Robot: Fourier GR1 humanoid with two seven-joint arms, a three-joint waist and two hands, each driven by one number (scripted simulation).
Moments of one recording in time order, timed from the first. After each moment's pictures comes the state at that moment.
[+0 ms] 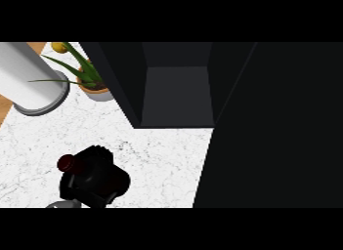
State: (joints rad) left arm -0.05 0.08 0.03 -1.05 0.13 -0.37 -0.64; right arm -0.10 -0.49 0.71 -2.50 0.12 -0.70 0.55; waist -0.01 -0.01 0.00
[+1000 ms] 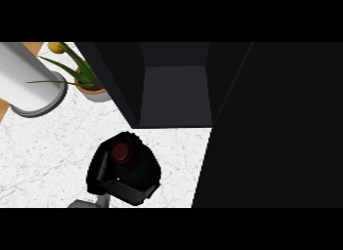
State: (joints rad) left arm -0.02 0.00 -0.25 -1.45 0.15 0.01 -0.37; right arm 0.00 -0.57 0.73 -2.51 0.11 -0.72 0.40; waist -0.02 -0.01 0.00
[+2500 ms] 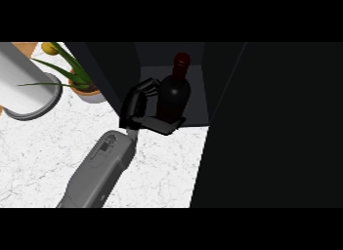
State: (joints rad) left arm -0.61 0.00 -0.22 -0.88 0.23 0.23 -0.39; right arm 0.08 -0.62 0.68 -2.51 0.07 -0.69 0.29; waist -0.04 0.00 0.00
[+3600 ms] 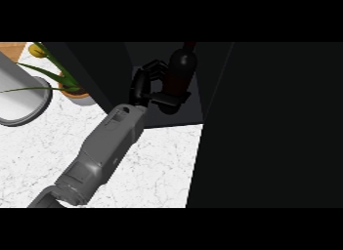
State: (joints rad) left arm -0.97 0.00 -0.23 -0.36 0.40 0.35 -0.45; right arm 0.15 -0.61 0.71 -2.50 0.03 -0.64 0.16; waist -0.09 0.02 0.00
